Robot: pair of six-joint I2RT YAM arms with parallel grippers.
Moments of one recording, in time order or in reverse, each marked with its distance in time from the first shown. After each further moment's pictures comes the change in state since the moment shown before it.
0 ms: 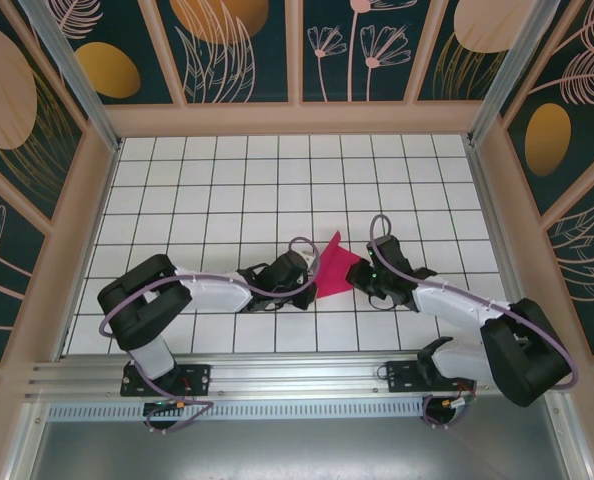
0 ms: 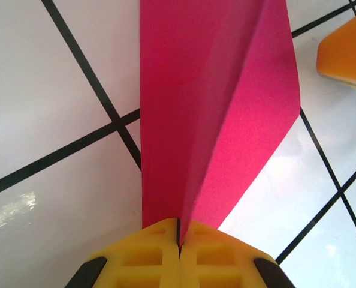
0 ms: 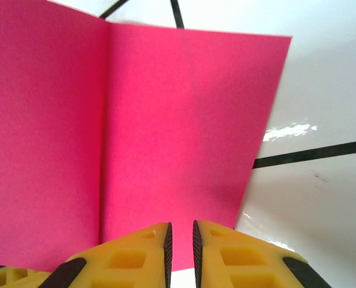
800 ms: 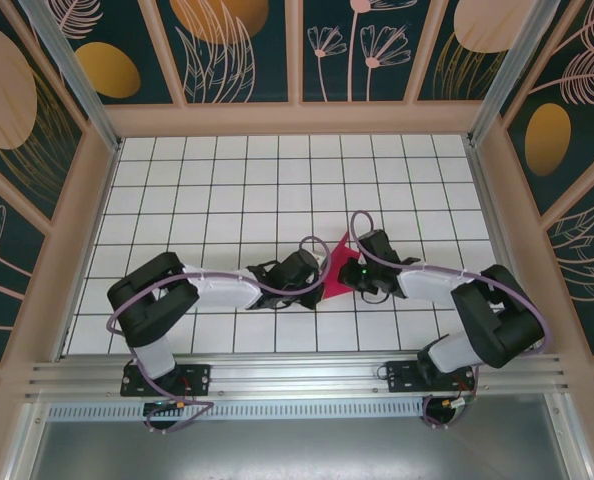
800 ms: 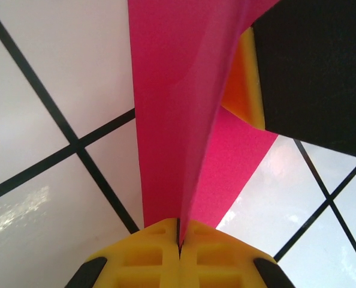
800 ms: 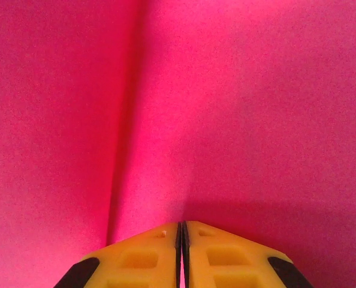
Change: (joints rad) left arm -0.026 0.060 0.106 -0.080 -0.007 0.043; right arm -0.018 0.215 0.070 0.076 -0.095 -0.116
